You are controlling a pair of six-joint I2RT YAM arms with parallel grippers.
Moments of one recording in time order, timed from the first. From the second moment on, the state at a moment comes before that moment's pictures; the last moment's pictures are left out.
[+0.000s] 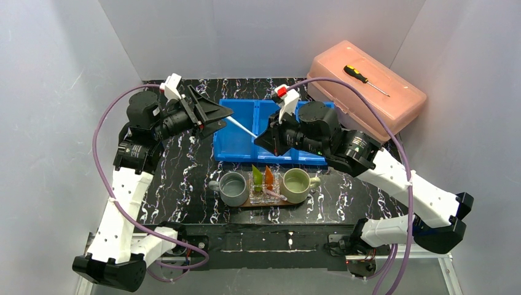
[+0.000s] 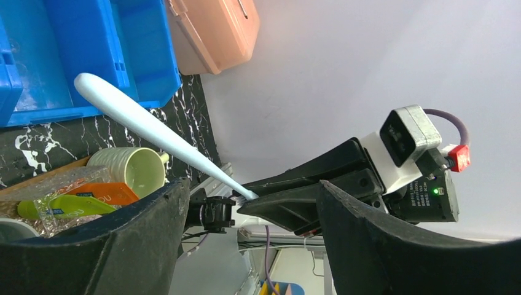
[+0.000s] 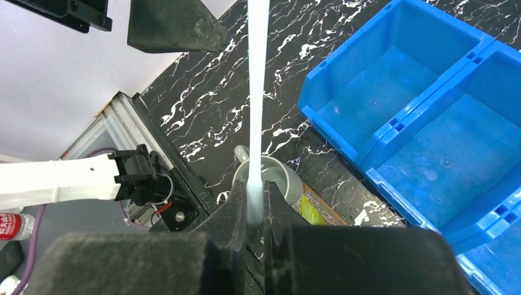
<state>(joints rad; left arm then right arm) -0.20 1.01 1.28 -0.47 0.74 -1.07 1.04 1.25 1.50 -0.58 0.01 0.36</state>
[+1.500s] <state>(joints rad) -0.20 1.07 1.26 -0.62 0.70 -0.97 1.04 1.15 1.48 -0.49 -0.01 0.31</state>
